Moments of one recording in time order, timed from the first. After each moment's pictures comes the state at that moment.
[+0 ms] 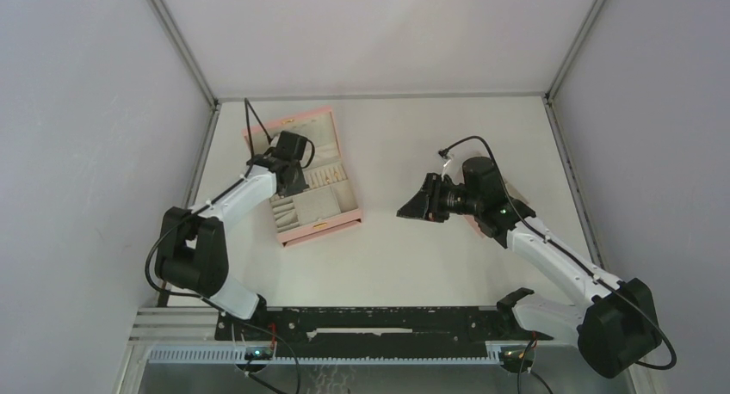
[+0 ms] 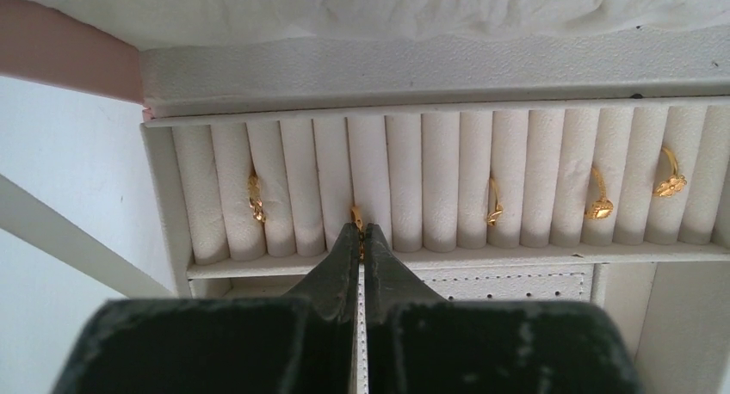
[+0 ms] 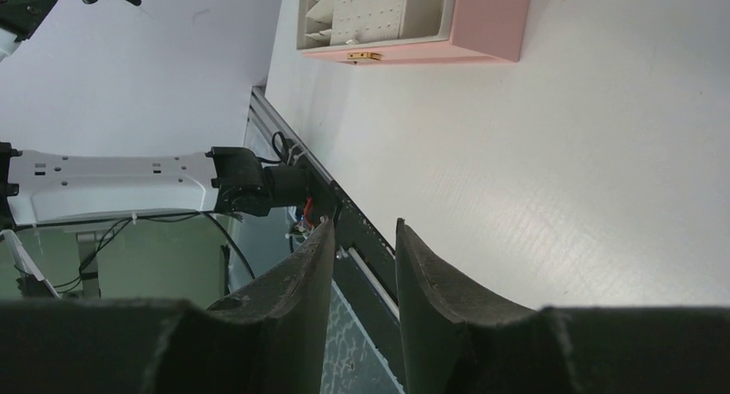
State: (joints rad) left arm -0.32 1.55 1.08 -0.59 -0.33 -0.54; right arm 0.47 1.09 0.73 -0.17 -0.63 0.75
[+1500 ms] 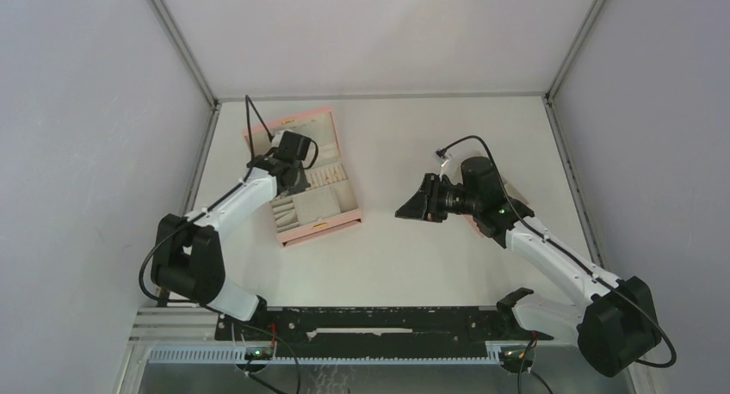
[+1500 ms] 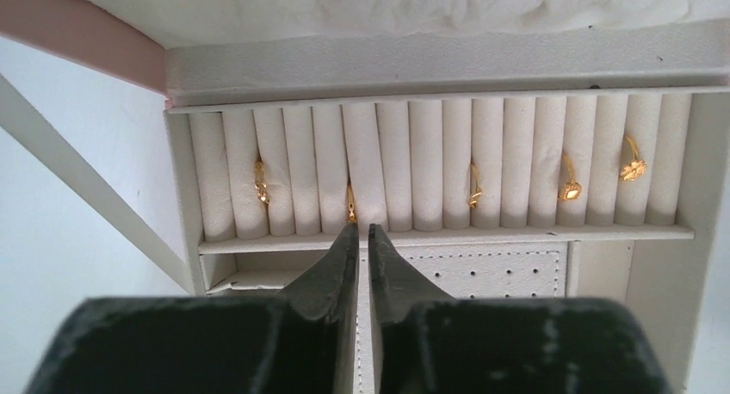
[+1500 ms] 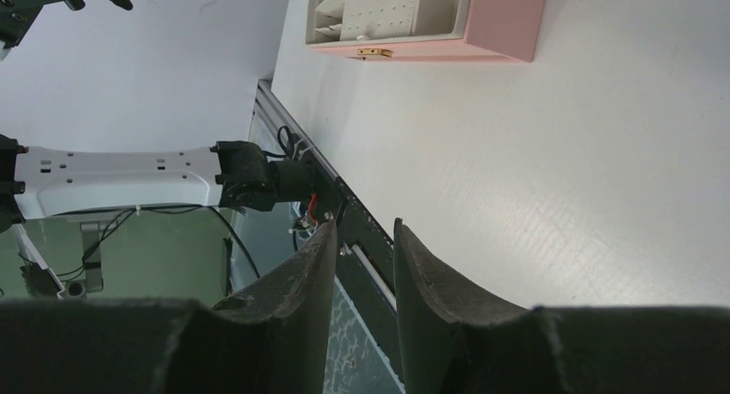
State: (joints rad) left arm -0.37 1.51 1.09 -0.61 -0.39 -0.56; right arm 0.48 1.10 0.73 -0.15 -0.65 0.76
